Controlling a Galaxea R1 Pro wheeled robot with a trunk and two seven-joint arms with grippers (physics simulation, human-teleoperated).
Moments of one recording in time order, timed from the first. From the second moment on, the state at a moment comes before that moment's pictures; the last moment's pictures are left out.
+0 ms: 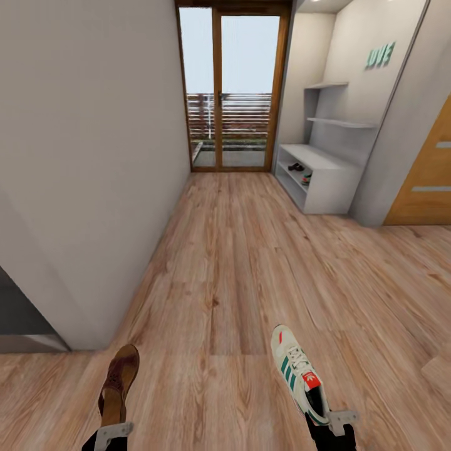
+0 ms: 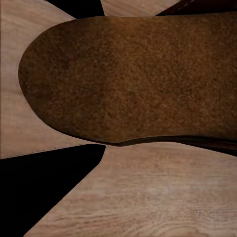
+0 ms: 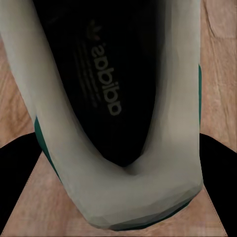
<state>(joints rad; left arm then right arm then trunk) -0.30 0.07 0.24 -0.25 -0.09 -0.49 -0.02 -0.41 -0.10 -0.24 -0.08 0.24 -0.60 0.13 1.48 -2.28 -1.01</state>
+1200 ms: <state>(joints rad) -0.30 0.07 0.24 -0.25 -0.09 -0.49 -0.02 -0.41 -0.10 -0.24 -0.08 0.24 -0.60 0.13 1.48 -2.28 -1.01</state>
